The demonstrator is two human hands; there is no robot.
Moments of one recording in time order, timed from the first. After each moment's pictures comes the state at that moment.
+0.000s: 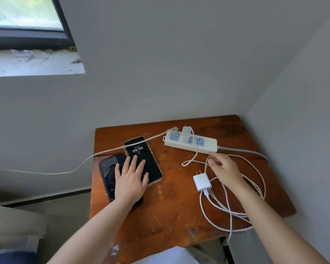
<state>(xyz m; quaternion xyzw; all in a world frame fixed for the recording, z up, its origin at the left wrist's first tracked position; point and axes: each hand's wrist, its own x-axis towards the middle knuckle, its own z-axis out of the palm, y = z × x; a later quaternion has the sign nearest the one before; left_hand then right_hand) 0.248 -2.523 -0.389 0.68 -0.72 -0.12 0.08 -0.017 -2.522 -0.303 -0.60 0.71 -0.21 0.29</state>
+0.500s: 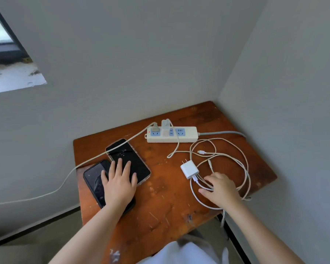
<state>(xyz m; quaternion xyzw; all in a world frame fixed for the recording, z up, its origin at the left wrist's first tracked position) 0.247 -2.523 -0.384 0.67 -0.73 -0.13 0.08 -0.019 -2.433 -0.338 -0.60 0.78 -0.02 0.16</state>
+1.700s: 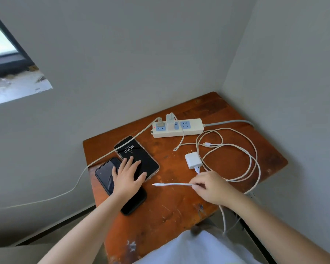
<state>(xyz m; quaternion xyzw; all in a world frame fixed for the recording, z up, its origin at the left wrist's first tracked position) 0.264 -2.529 -0.370 0.59 -0.76 -0.26 0.10 0.033 -2.430 -0.293 -0.69 0.63 -0.11 0.33</state>
